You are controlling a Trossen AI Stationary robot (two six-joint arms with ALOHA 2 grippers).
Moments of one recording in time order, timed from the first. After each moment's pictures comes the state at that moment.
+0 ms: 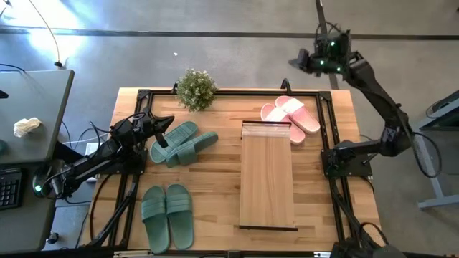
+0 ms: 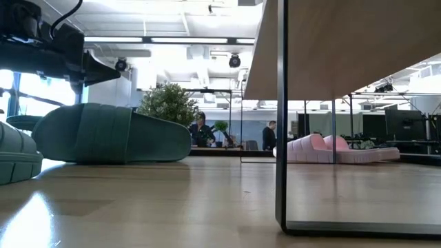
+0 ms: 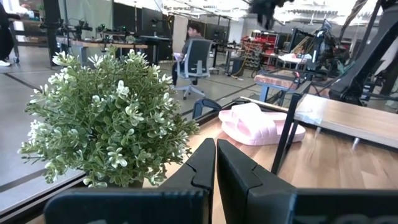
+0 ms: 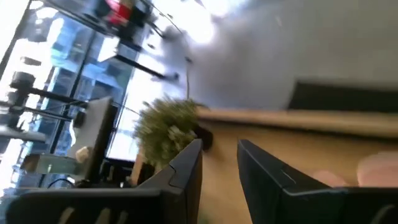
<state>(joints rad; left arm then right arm) 0.71 0.01 0.02 0.00 0.04 -0.11 -1.08 1.25 1.31 -0.62 -0.49 0.74</state>
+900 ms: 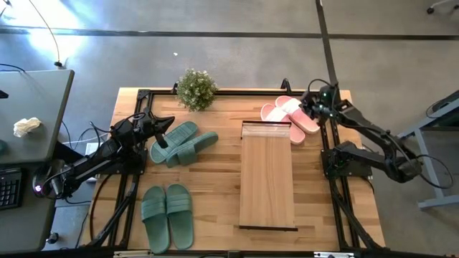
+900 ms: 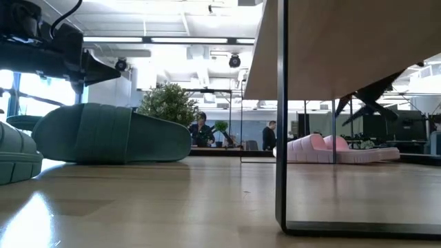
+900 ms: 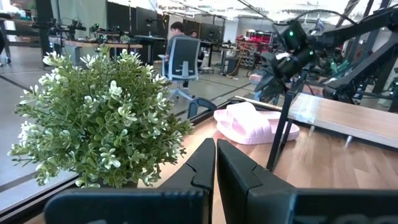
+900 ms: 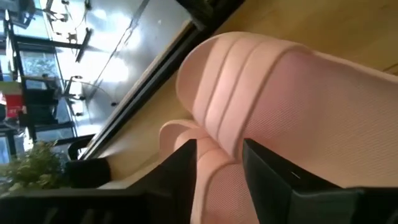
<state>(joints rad) 0.71 0.01 0.02 0.00 0.07 -0.11 -1.11 0.93 0.46 -0.30 -0.21 1.15</state>
